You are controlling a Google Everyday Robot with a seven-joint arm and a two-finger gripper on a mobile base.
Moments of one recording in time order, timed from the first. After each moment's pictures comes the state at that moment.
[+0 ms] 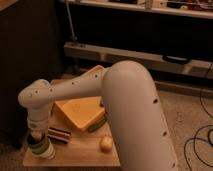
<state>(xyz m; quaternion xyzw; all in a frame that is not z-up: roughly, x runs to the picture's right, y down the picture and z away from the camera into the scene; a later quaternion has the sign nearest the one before) -0.315 0.225 0.684 -0.48 -0.04 0.13 0.87</state>
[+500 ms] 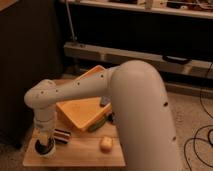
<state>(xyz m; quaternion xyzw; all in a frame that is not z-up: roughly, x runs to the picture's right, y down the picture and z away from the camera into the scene) -0.276 0.224 0.682 -0.47 -0.02 0.14 0.87</state>
